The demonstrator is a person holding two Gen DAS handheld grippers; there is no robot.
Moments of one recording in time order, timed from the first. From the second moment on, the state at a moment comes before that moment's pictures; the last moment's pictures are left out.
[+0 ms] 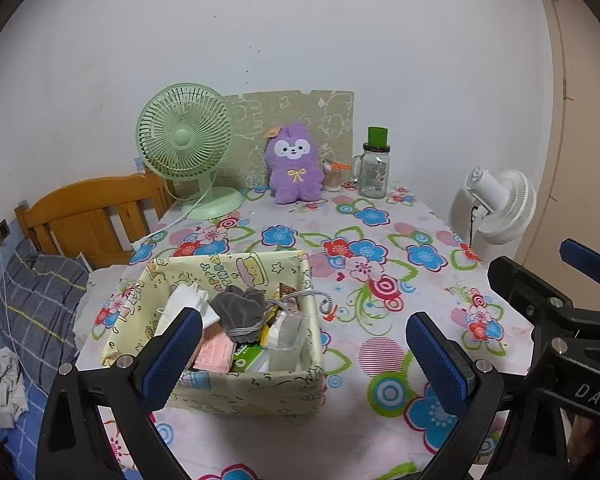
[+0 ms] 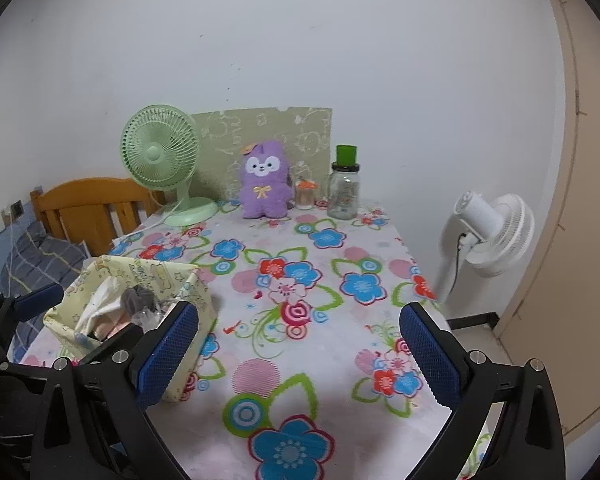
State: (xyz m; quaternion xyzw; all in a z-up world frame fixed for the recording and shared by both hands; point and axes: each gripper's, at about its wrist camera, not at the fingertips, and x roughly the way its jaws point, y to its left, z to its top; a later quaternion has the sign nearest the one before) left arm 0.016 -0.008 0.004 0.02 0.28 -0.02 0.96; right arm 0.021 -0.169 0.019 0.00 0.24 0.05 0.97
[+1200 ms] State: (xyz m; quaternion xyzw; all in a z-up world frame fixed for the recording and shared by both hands) left arm 0.005 -0.008 0.017 0.01 0.26 -0.01 0.97; right arm 0.005 -0.198 0.022 0.03 0.22 0.02 0.98
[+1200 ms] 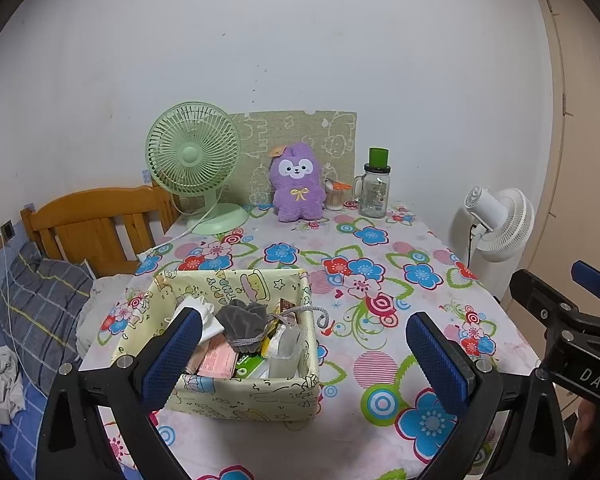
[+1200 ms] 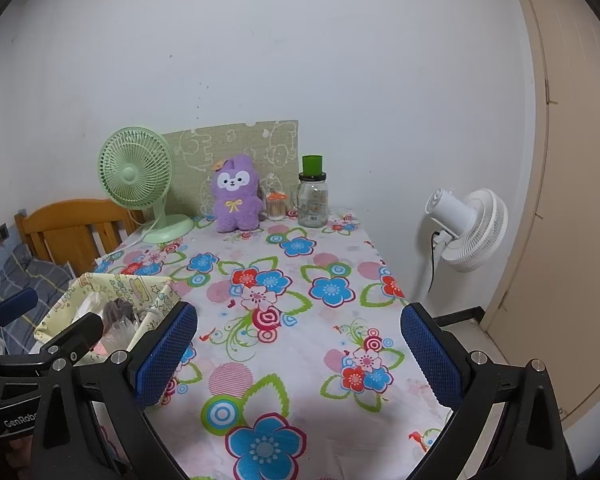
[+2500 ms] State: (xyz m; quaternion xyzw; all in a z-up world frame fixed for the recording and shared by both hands) left arm 0.007 -0.009 0.016 0.01 0.26 -0.01 0.97; right arm 0.008 -0.198 0.022 0.03 0.22 0.02 0.98
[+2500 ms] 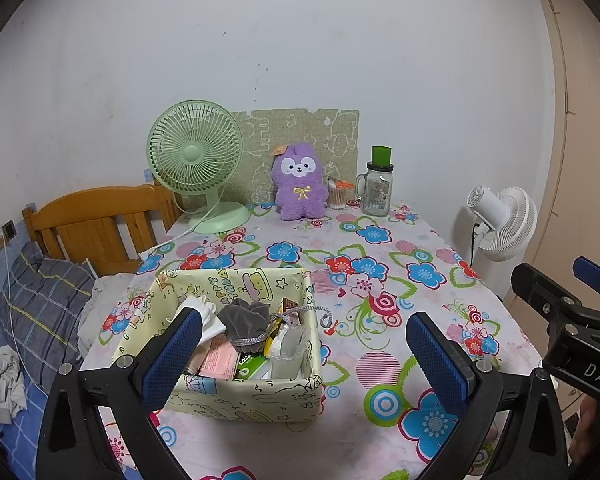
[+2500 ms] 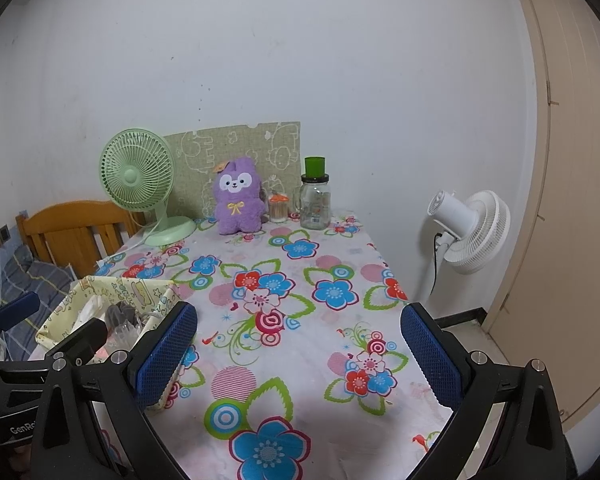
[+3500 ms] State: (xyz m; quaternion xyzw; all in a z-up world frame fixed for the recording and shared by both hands) left arm 0.008 -0.009 0.015 0.01 0.26 -0.01 0.97; right arm 0.010 -0.196 0.020 0.03 0.22 0.02 0.97
